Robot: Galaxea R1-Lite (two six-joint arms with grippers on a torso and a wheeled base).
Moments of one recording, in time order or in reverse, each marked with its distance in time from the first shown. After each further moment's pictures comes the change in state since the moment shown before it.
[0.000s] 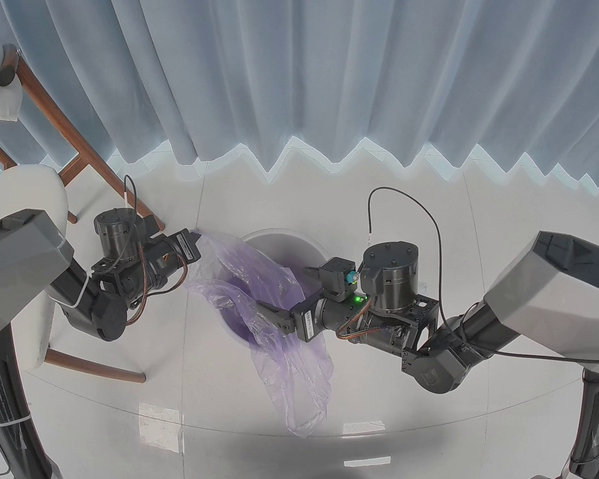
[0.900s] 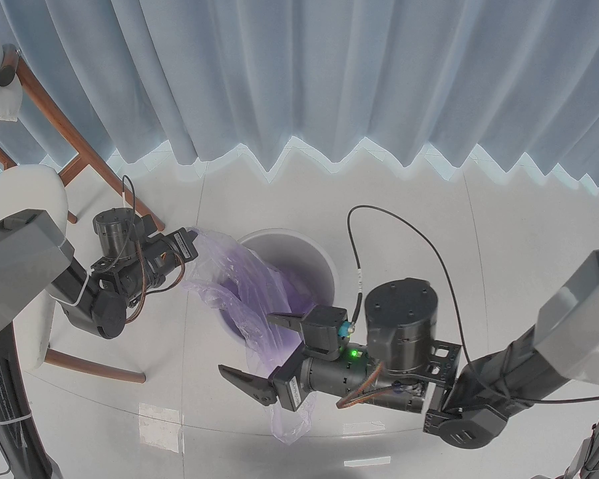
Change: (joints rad) left arm 0.016 0.015 -0.017 0.000 -0.001 -0.002; right arm 0.198 -0.188 0.236 -0.036 0.043 0.045
